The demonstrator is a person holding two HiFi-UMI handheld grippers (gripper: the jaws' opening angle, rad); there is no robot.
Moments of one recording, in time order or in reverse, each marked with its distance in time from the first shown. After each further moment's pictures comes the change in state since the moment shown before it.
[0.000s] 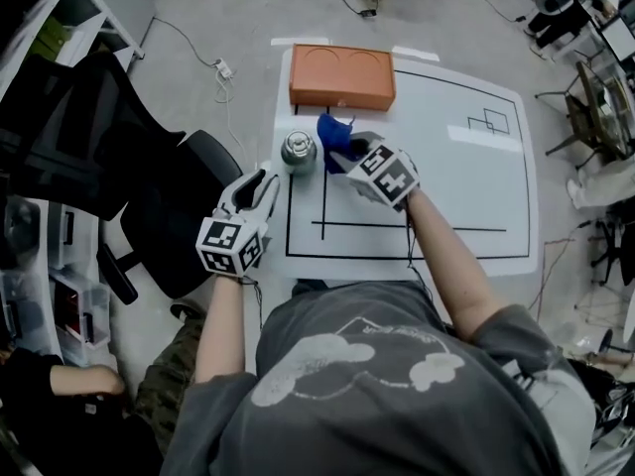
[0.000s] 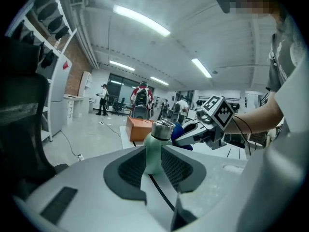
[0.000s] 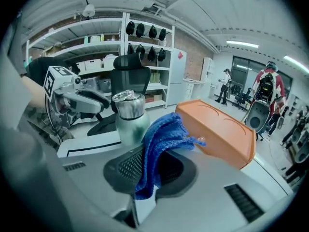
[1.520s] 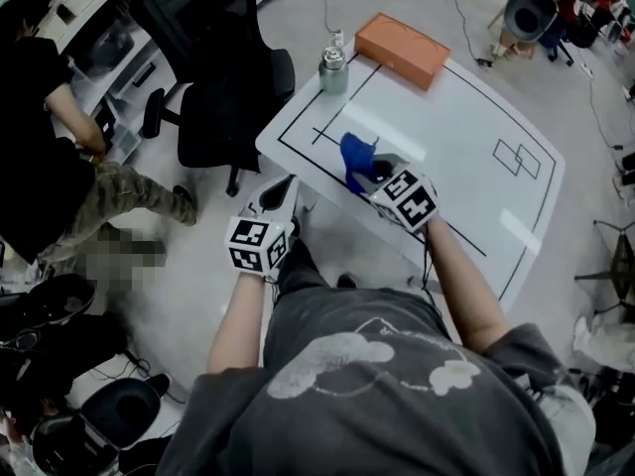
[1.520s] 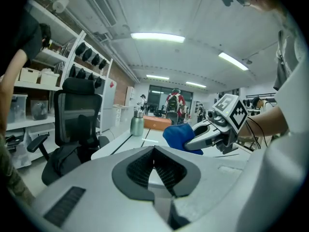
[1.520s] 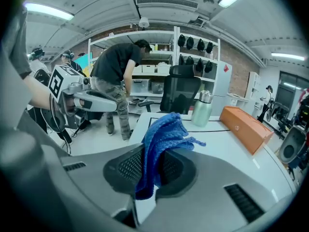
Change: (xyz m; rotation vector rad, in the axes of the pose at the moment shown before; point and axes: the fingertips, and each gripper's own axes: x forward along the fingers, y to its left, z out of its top) left arm -0.101 -0.240 -0.085 -0.110 -0.090 0.569; right arm -0.143 0.118 -0.134 -0.346 -0.112 0.398
